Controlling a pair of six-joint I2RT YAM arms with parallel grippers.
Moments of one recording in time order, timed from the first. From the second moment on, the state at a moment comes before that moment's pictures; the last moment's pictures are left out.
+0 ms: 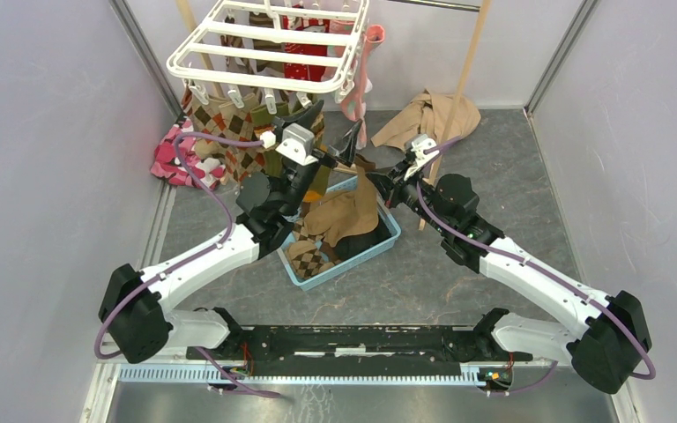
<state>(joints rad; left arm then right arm) -0.77 1.28 0.95 0.91 -0.16 0.18 0.70 1.11 0.80 0.35 -0.04 0.15</state>
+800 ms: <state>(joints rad) -0.81 1.42 1.12 0.84 -0.31 0.25 0.69 1.10 0.79 0.35 -0.04 0.15</state>
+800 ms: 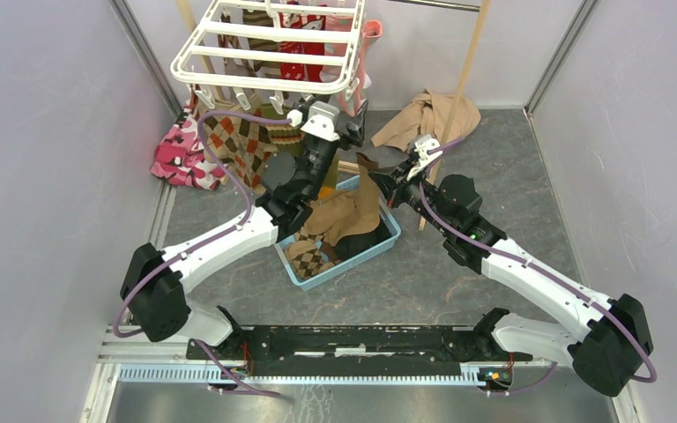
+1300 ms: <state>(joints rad) -0.84 1.51 1.21 0.87 -0.39 0.31 0.68 1.09 0.79 0.35 -0.04 0.15</state>
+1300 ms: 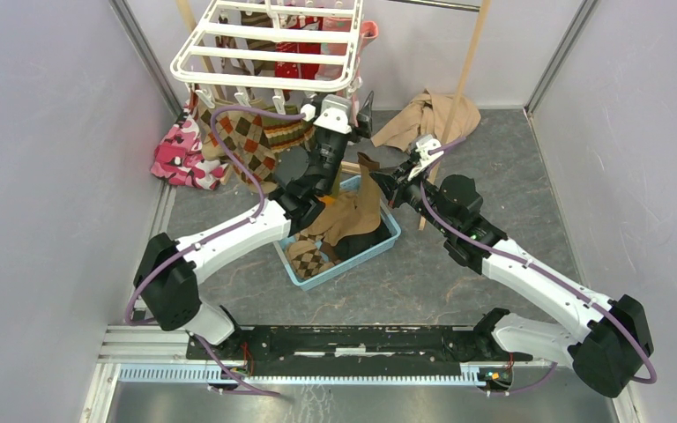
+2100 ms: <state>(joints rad) -0.84 1.57 1.32 0.86 -0.47 0.36 0.68 1.08 0.79 0.35 -0.04 0.15</state>
